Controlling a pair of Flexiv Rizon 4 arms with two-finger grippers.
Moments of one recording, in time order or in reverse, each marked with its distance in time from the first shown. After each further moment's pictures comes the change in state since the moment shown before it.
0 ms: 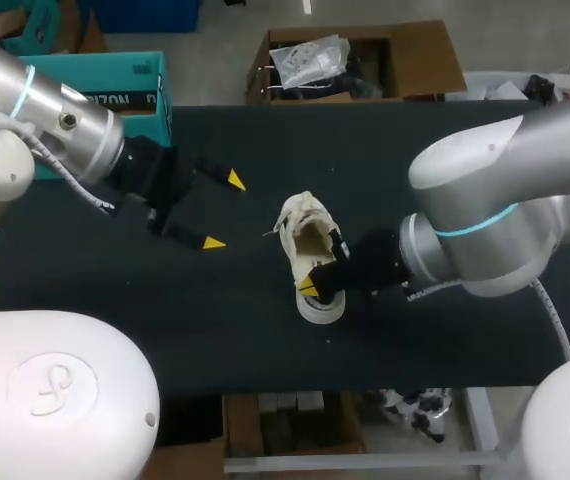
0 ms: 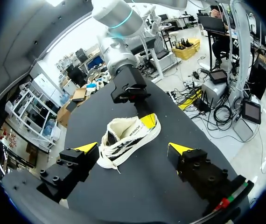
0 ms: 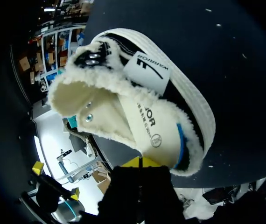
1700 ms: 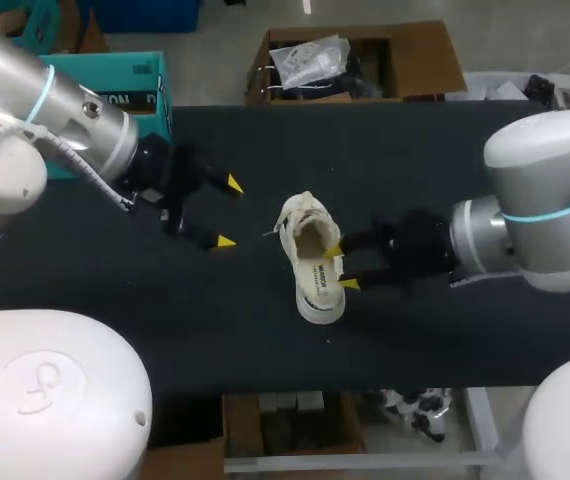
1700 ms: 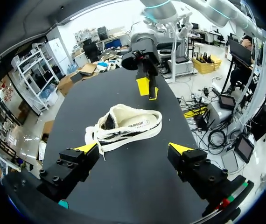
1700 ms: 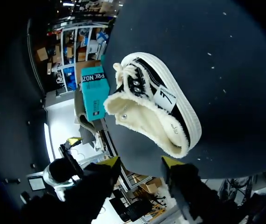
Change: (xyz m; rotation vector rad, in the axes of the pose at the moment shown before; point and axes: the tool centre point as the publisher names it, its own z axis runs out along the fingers) left arm 0.000 0.013 0.012 -0.097 0.004 -0.363; right arm 0.019 -0.002 -0.079 -0.004 0.119 -0.141
